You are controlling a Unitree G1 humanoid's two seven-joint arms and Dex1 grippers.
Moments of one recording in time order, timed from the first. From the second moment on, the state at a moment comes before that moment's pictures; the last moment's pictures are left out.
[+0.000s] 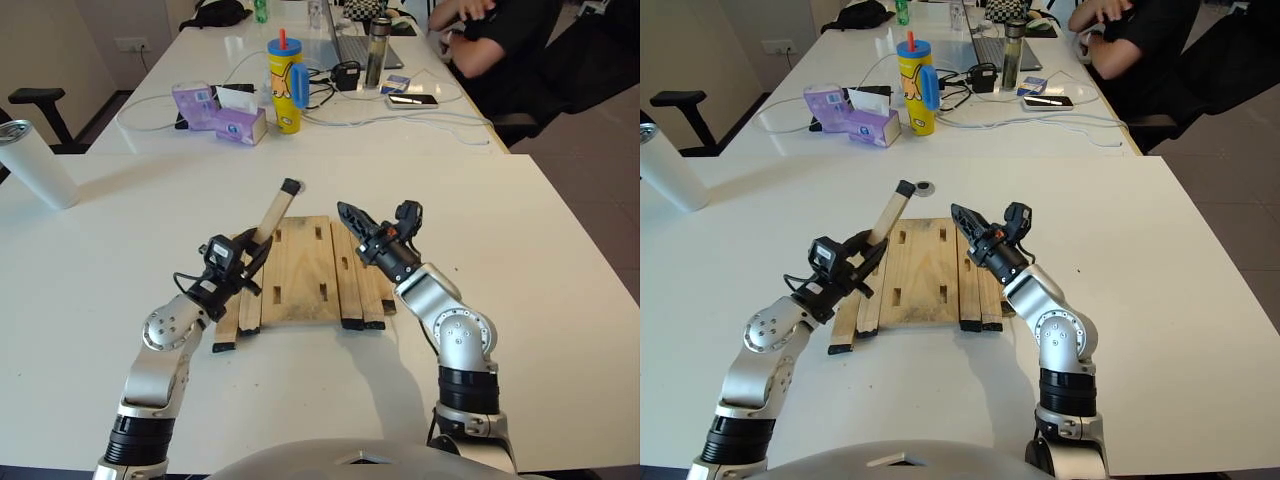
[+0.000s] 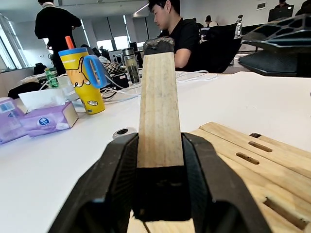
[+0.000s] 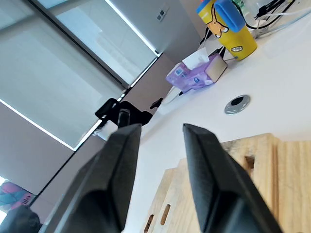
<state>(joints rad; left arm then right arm) 0.05 0.32 -0.06 -0.28 -0.16 0.10 -0.46 -0.23 0.04 -0.16 -0.22 0.93 0.75 0.18</state>
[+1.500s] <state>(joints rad) 0.04 0.29 -0.15 -0.23 -0.13 0.13 -0.43 -0.28 0.00 -0.10 -0.23 0.88 0.67 0.11</state>
